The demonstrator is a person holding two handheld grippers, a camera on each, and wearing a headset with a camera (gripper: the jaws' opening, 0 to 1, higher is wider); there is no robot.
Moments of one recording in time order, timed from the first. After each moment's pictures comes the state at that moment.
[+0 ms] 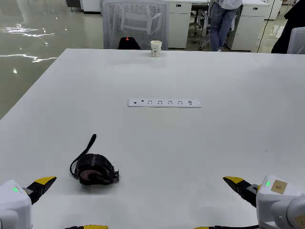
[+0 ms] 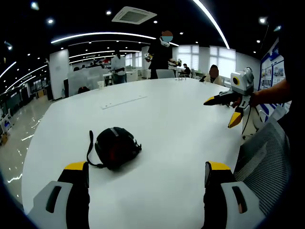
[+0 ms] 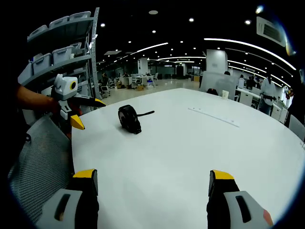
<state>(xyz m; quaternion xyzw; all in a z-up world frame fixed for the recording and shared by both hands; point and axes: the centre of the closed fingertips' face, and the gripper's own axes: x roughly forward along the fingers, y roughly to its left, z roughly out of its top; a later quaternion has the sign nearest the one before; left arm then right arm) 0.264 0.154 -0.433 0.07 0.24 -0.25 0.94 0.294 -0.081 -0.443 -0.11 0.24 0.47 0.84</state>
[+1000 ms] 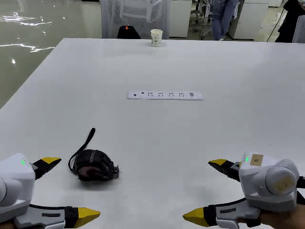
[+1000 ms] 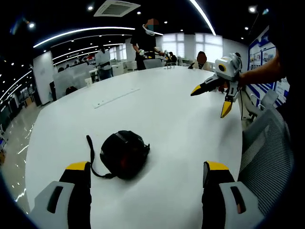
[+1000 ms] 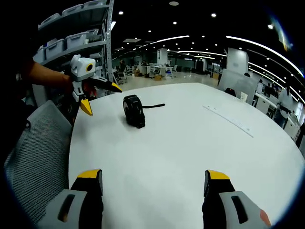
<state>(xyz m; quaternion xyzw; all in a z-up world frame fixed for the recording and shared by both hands) 0.297 0.164 -0.437 0.12 0.27 -0.31 0.90 0.324 -0.059 -0.458 -0.17 0.25 0.54 0.79</state>
